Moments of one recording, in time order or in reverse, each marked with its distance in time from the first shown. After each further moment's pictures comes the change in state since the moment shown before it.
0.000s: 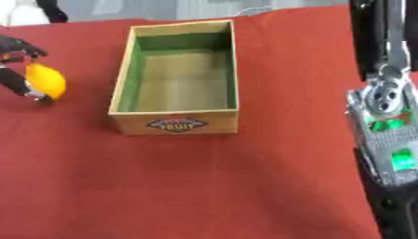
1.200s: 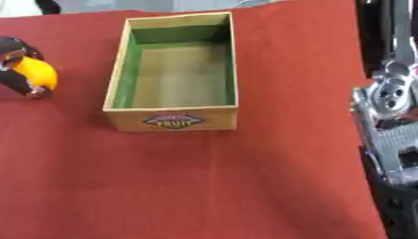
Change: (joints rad) left arm 0.000 -0.009 0.021 0.024 -0.002 0.044 0.059; right arm -0.012 -0.012 0.001 0.000 -0.007 0.003 0.004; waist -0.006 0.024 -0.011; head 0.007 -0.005
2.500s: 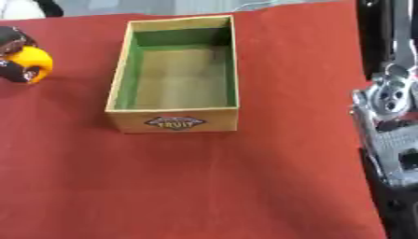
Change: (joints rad) left arm -0.007 -0.008 0.007 -0.072 0.086 0.047 0.062; right arm 0.008 0.001 -0.001 0.000 -0.006 -0.003 -0.007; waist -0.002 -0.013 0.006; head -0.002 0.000
